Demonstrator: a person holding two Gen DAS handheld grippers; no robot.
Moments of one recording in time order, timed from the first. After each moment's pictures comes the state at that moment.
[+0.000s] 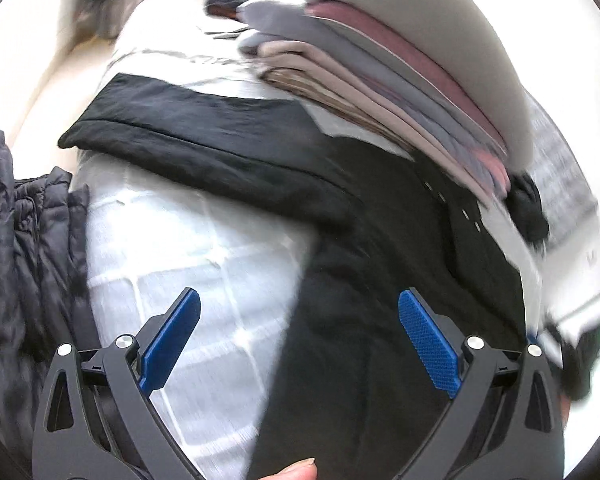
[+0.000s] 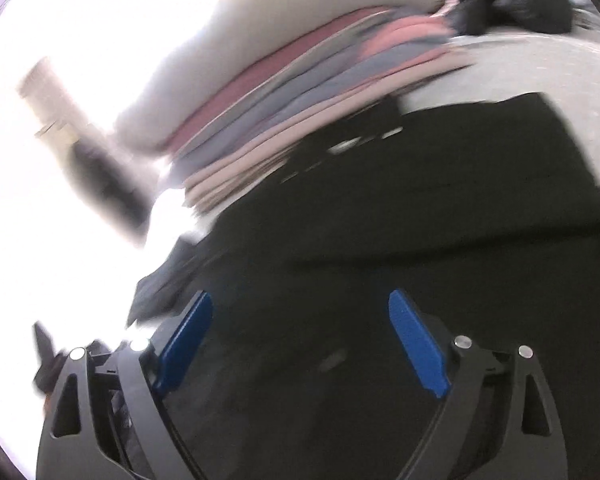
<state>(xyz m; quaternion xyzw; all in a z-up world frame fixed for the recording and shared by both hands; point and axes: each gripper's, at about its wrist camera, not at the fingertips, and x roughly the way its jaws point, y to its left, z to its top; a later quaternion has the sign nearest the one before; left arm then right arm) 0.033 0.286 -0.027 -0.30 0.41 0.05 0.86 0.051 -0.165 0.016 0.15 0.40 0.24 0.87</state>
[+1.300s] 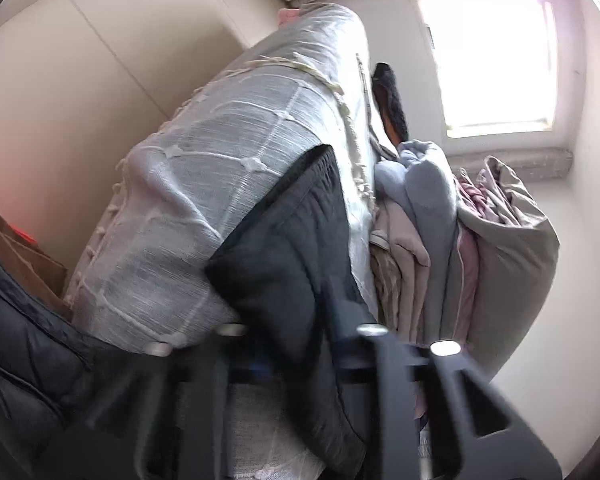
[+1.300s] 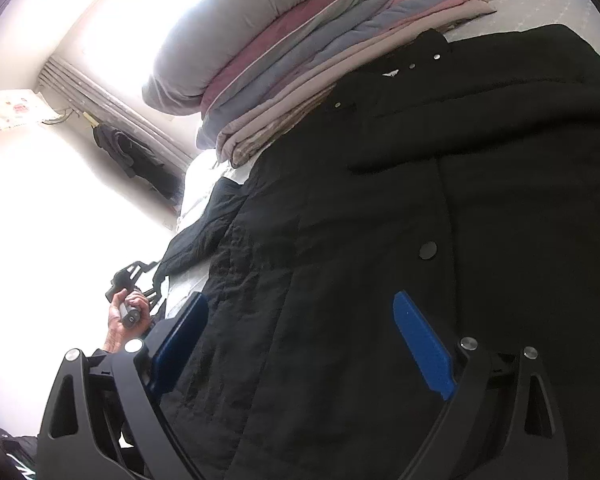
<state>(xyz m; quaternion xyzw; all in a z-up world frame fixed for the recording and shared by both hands) 0.060 0.533 -0.144 -0.65 0.21 0.12 0.72 -0.005 -0.139 -0.029 0.18 0.44 0.27 0.84</state>
